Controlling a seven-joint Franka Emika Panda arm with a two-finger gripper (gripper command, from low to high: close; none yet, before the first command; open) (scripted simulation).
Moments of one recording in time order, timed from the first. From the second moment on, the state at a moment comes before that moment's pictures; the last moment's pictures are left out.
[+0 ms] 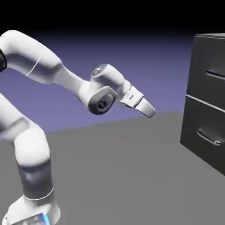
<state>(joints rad) 0.00 -0.54 0.03 -2.79 -0.04 3.03 0.69</state>
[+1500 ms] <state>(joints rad) -0.51 0.63 1.05 -2.09 -1.57 2.71 -1.27</state>
